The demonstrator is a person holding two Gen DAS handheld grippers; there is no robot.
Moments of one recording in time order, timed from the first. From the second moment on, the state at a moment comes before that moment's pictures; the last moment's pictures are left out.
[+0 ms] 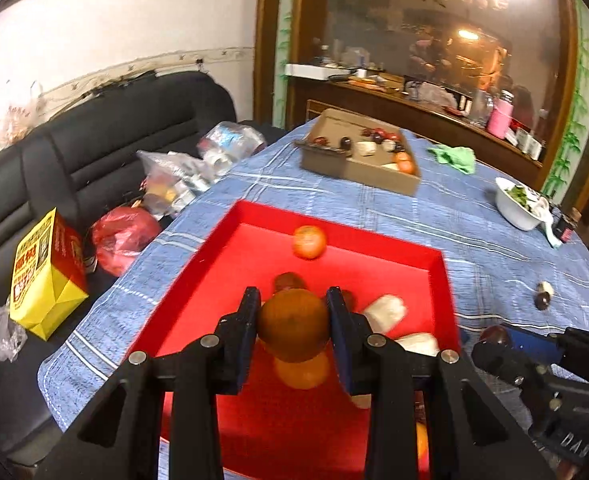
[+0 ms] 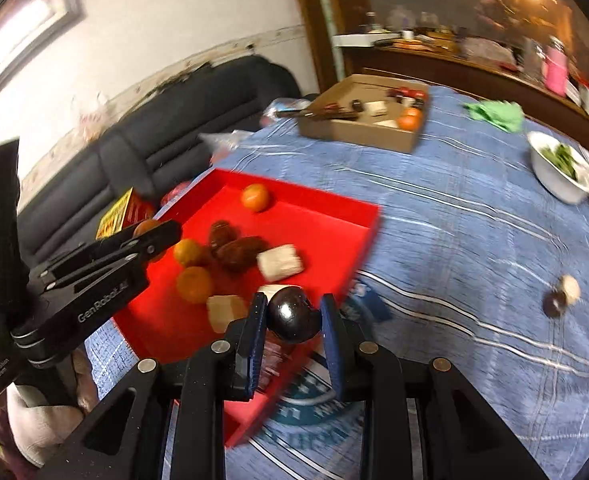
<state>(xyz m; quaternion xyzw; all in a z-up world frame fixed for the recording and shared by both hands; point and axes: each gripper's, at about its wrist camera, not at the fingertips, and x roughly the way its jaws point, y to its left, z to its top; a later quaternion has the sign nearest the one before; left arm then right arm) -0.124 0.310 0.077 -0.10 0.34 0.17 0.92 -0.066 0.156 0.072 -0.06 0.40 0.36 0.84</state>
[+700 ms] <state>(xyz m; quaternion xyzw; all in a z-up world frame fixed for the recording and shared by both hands) -0.141 0.347 0.076 -0.11 0.32 0.21 0.92 -0.036 0.242 0.054 -0.08 0.43 0.37 0.82</state>
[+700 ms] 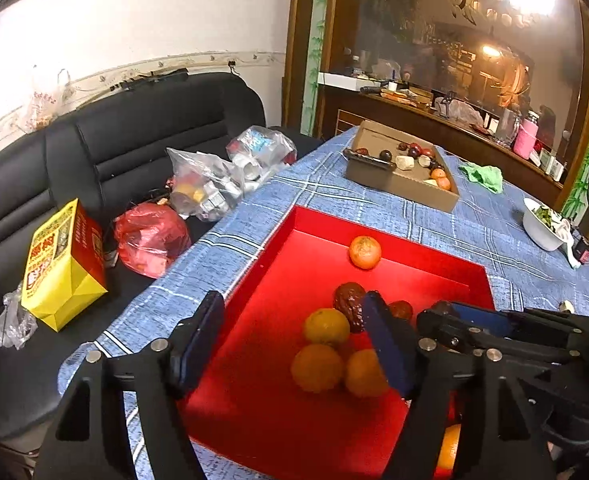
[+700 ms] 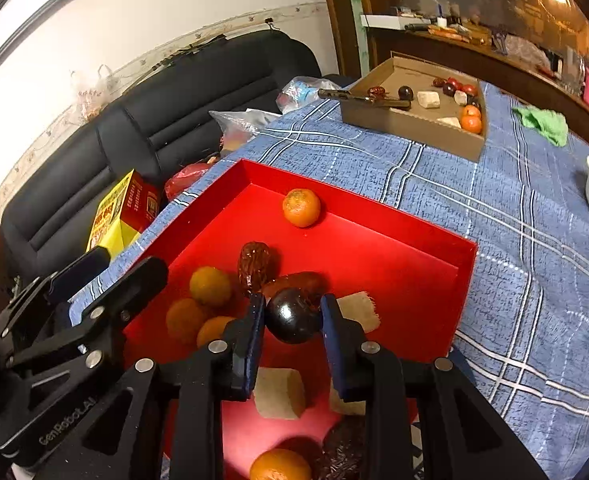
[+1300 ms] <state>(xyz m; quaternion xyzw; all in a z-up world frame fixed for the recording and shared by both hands) -0.145 0.325 0.104 -0.12 0.29 0.17 0.93 -0.056 0.160 0.071 -0.03 0.39 0.30 0.87</state>
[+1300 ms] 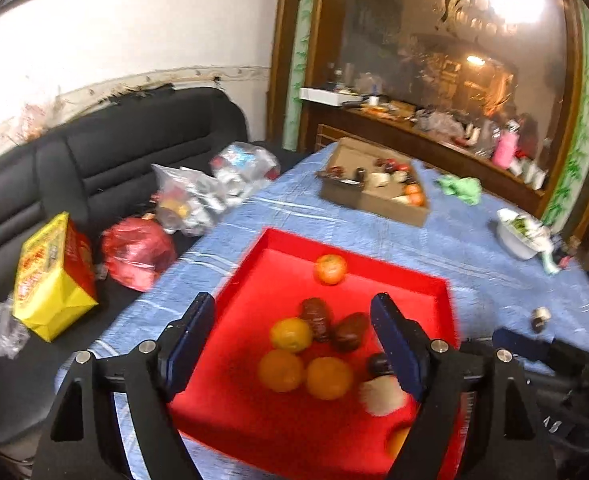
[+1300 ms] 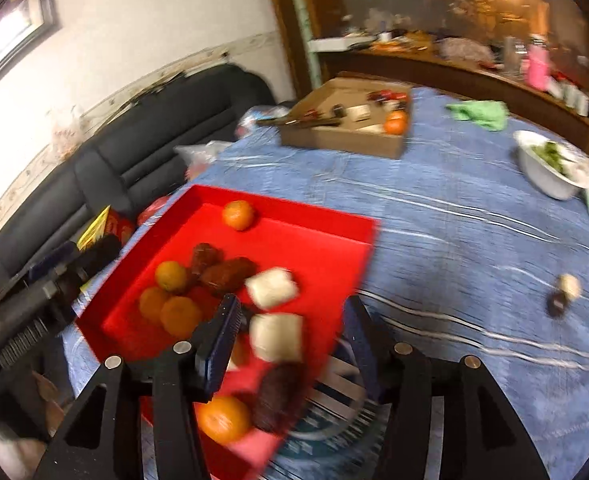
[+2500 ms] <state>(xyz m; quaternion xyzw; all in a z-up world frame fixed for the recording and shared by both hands) -0.075 0.112 0.089 -0.03 0.38 -0.09 0.92 0.081 -0.084 0.033 0.12 0.44 0.17 0.87</state>
